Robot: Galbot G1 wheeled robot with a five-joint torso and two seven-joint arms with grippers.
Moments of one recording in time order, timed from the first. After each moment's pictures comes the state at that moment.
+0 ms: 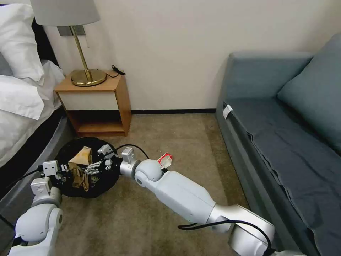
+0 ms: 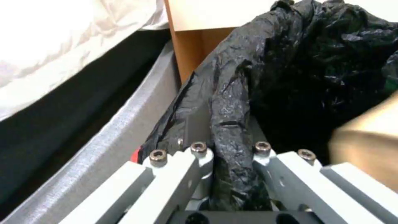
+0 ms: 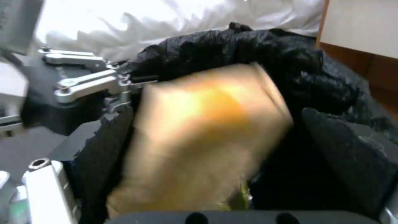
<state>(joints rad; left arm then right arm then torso) 1.38 -1.25 -0.84 -1.90 -0.24 0.32 -0.10 -0.41 1.61 -0.55 1.14 0.58 -0.10 -0.28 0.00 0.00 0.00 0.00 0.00</state>
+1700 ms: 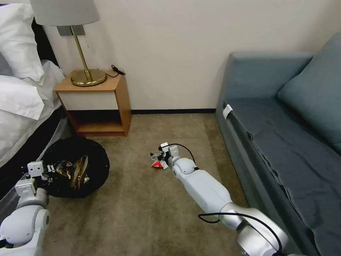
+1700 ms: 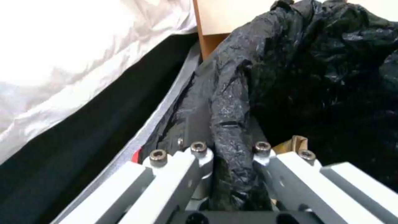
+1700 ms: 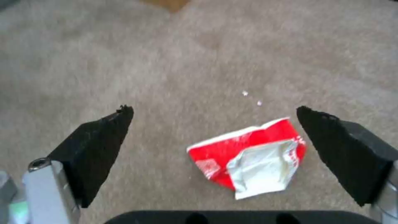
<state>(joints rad) 1.39 -1.20 -0.91 -1.86 -0.26 0.28 -0.10 -0.43 1.59 -0.23 0.70 0.40 -0.20 -0.02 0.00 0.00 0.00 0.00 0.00</state>
